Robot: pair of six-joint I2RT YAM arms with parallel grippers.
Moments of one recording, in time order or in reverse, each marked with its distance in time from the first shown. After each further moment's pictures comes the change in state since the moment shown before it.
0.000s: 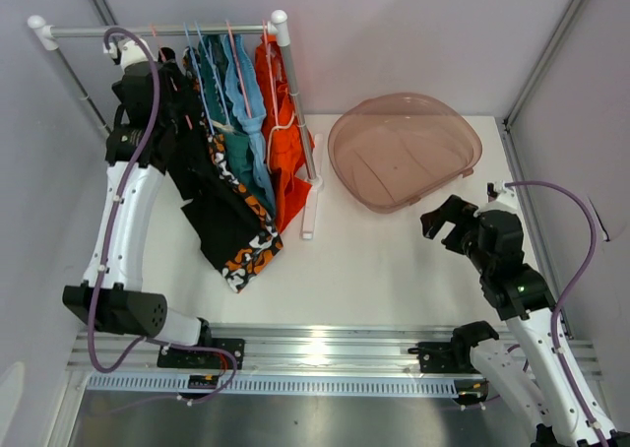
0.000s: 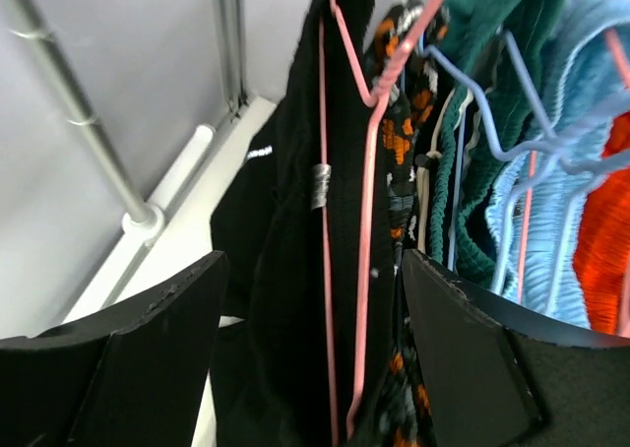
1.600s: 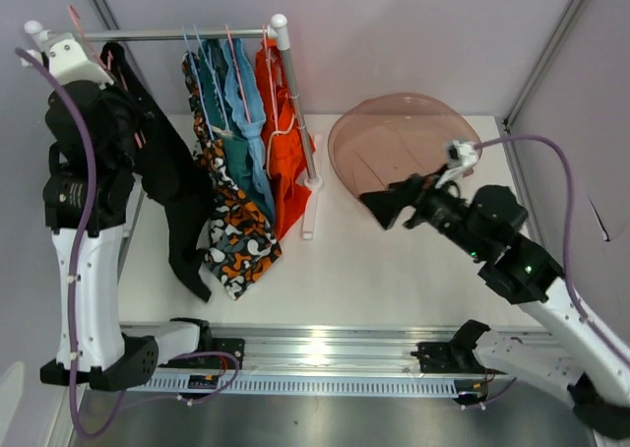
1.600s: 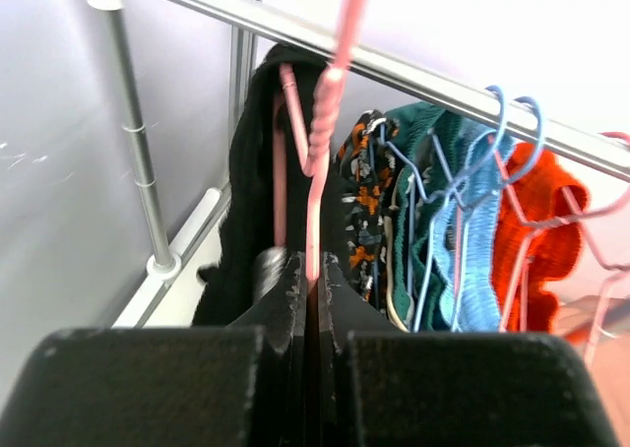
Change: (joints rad) left arm -0.018 -0.201 0.154 -0.137 -0.002 0.036; right arm 0.353 0.178 0.320 0.221 -0.147 -0.037
